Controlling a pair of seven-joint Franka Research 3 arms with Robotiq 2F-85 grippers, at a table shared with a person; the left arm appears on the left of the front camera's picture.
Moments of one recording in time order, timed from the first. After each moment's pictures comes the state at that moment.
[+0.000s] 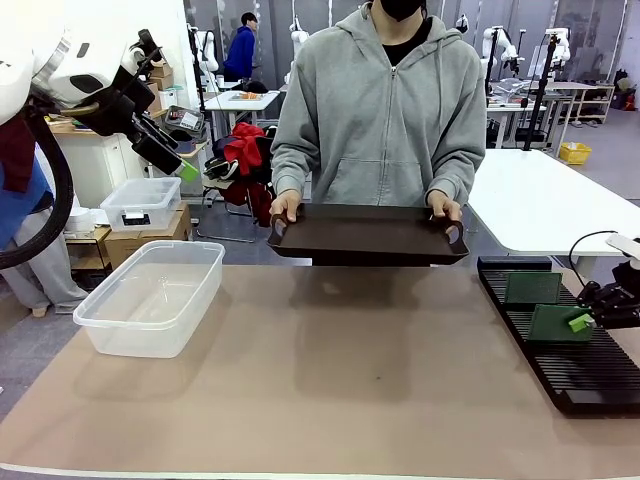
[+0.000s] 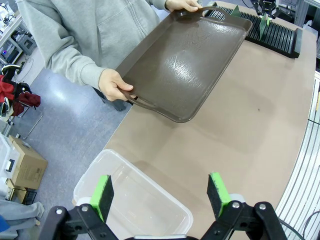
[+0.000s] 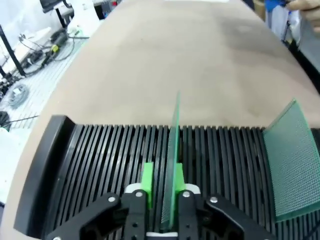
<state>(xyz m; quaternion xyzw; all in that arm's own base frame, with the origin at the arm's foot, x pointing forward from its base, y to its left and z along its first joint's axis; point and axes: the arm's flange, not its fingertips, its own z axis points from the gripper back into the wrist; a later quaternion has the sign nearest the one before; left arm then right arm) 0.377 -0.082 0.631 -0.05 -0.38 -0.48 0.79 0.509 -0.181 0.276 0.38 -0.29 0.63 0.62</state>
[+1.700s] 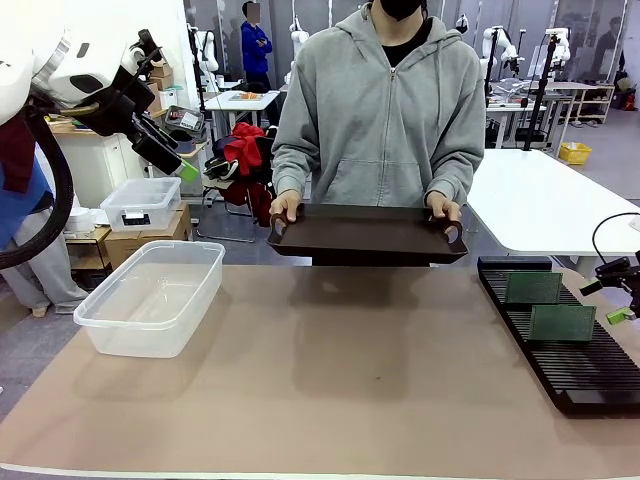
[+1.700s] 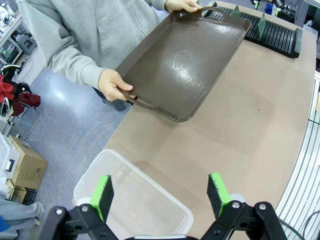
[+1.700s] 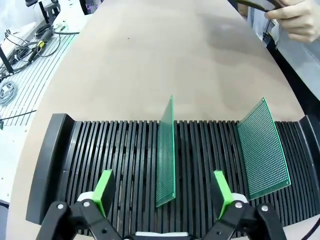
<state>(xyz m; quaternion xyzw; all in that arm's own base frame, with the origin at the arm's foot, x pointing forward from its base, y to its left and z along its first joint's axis) 0.377 -0.082 0.631 -0.05 -0.38 -0.48 0.79 0.500 -0.203 0.321 0.33 -0.31 0.62 0.64</state>
